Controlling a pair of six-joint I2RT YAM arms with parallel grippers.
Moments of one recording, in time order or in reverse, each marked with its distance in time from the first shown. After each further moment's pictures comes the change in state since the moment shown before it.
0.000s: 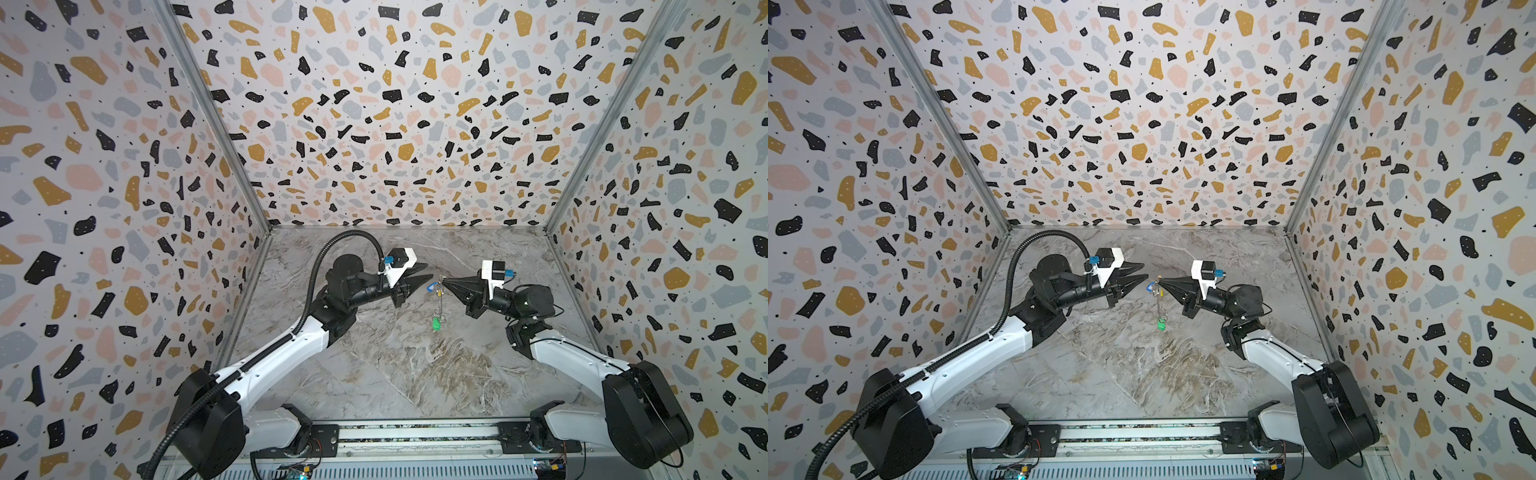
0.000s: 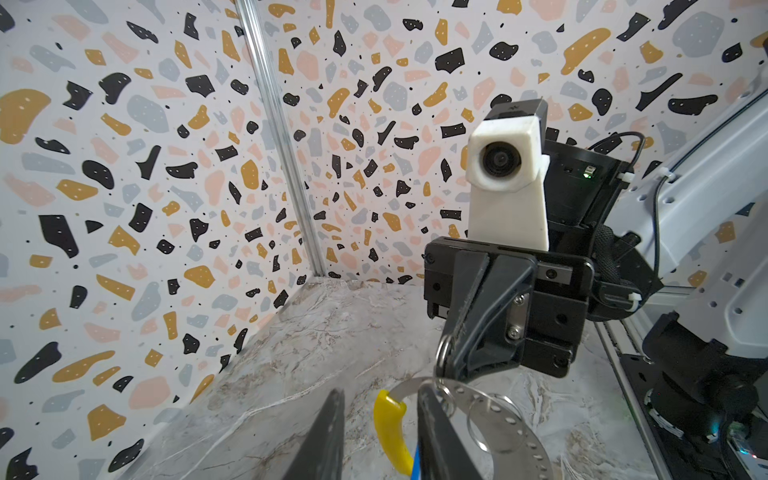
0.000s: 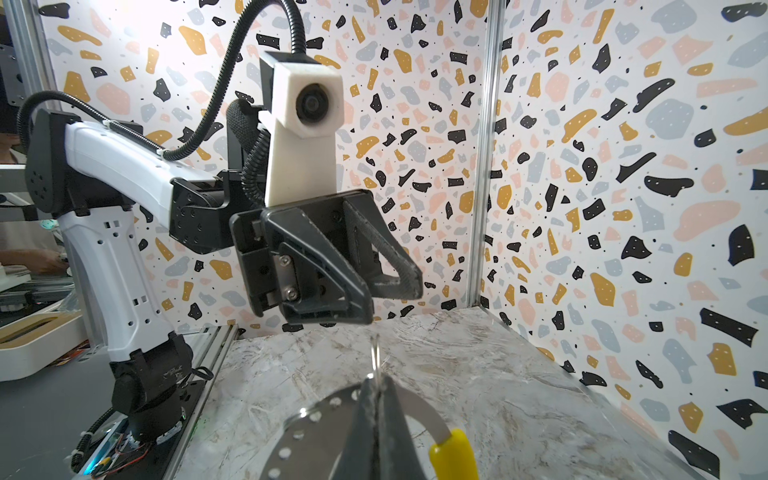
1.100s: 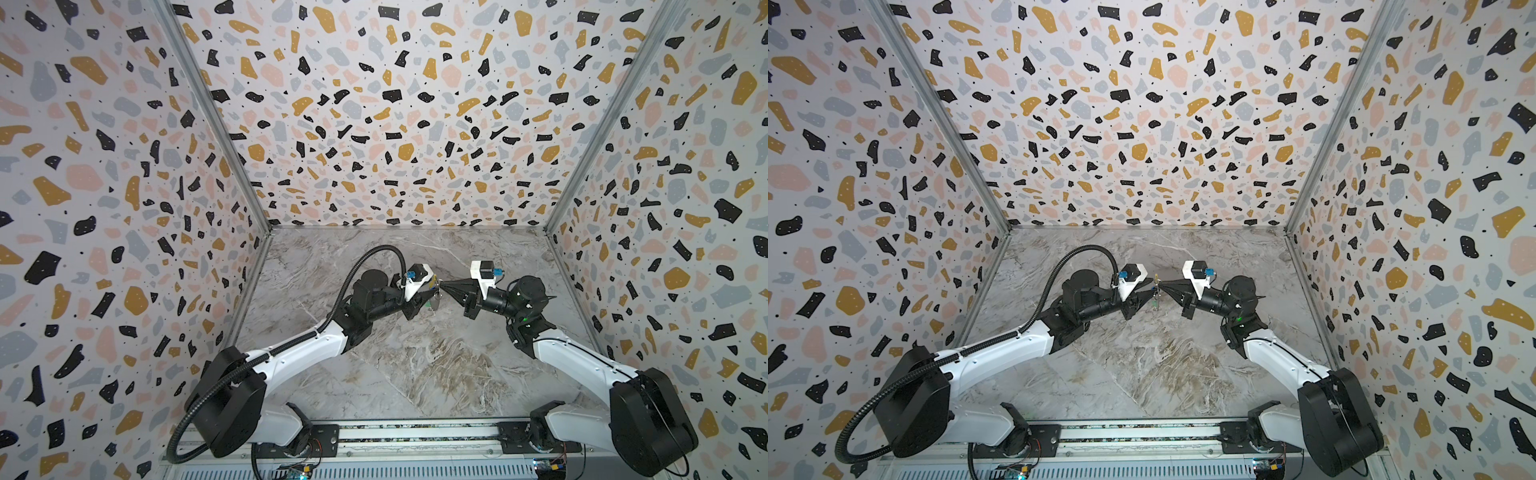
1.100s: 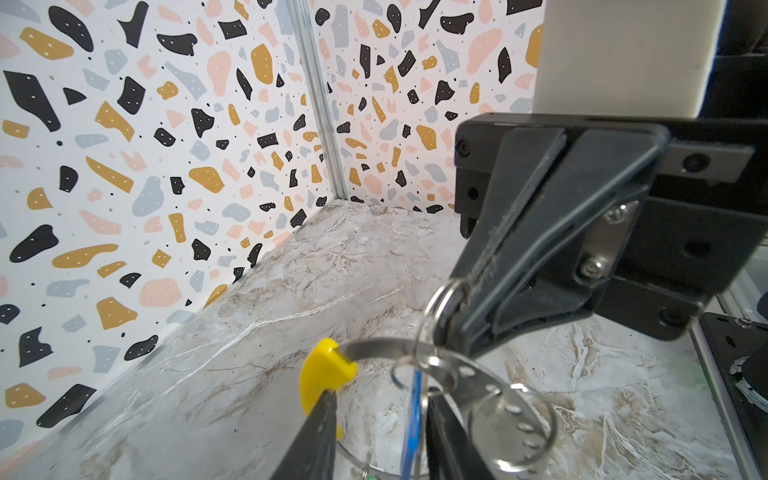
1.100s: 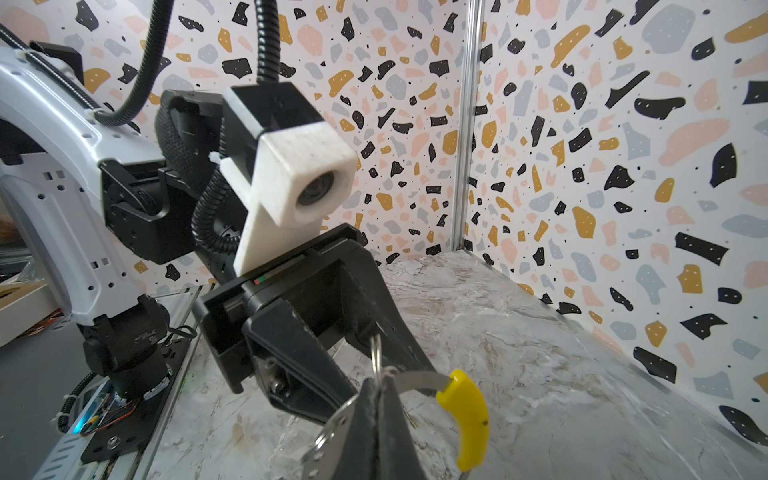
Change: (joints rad) left arm -0.109 0.100 -0.079 -0.003 -0.295 0.065; right arm 0.002 -0.039 0.029 -0.319 0.041 -0.175
